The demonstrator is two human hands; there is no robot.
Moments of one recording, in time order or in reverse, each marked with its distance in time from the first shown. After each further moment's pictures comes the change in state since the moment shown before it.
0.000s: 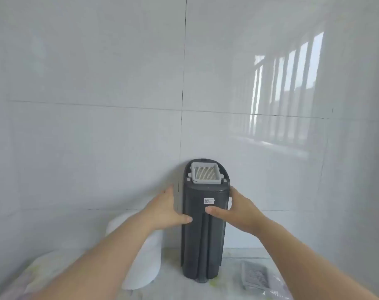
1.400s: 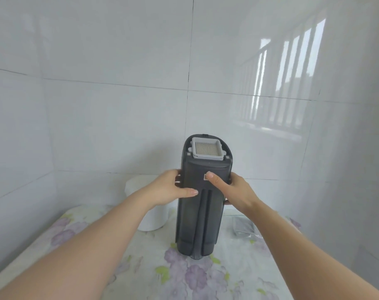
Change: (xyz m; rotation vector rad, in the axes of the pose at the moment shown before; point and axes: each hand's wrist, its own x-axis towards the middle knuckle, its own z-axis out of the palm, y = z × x) left_hand -0.099 0.013 -0.004 -0.471 -0.118 0.117; right_hand -0.098 -0.032 0.010 0.395 0.013 0.042
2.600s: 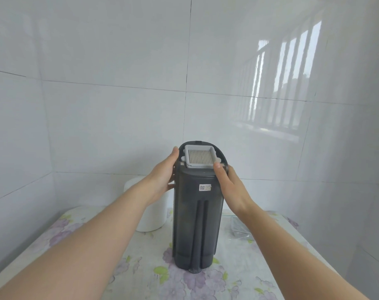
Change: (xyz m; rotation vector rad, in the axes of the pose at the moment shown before) left_hand 0.009 0.022 -0.003 -0.448 0.185 -0.163; right_hand -0.020 -0.022 0.010 0.130 0.075 -0.010
